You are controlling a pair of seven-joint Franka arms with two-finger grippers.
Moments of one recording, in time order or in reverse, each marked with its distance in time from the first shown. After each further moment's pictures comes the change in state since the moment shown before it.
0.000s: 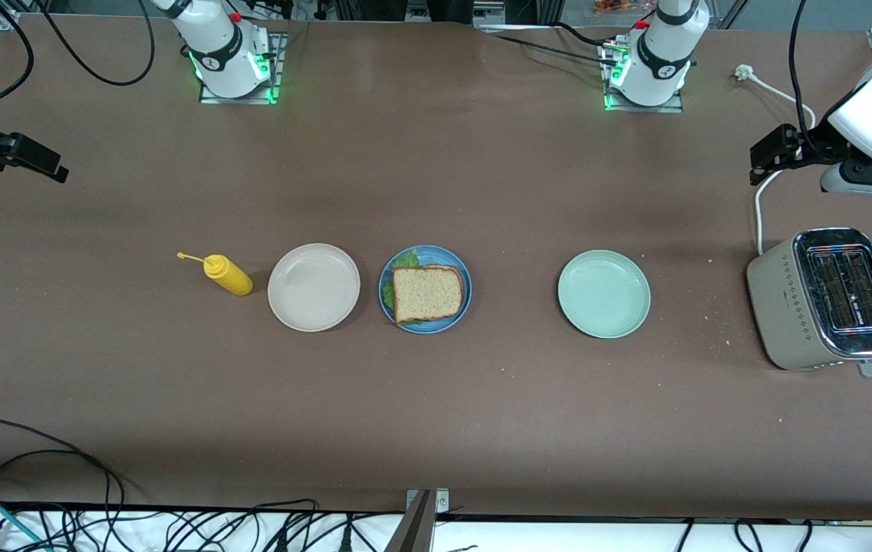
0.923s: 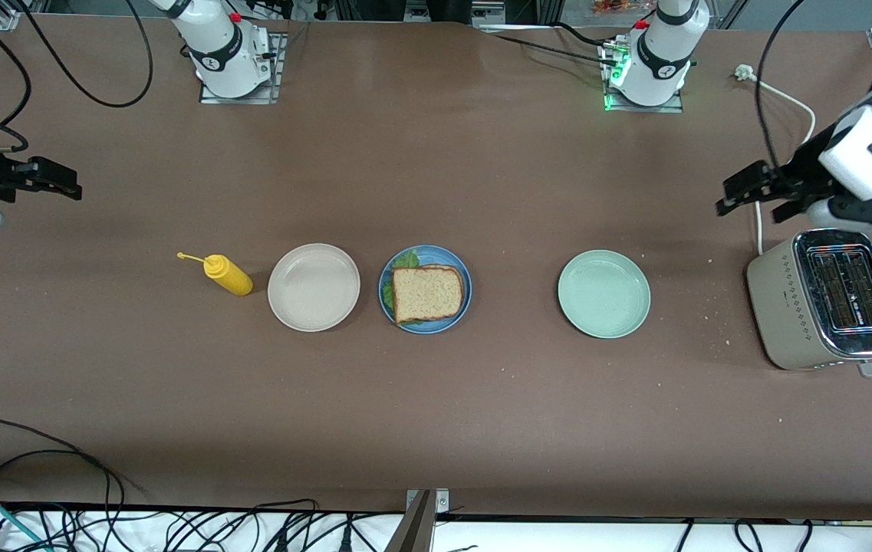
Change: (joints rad) left arm 0.001 -0.004 0.047 -0.128 -0.166 0.168 0.001; right arm 0.050 0.130 -0.006 0.119 -0.042 -0.054 -0.144
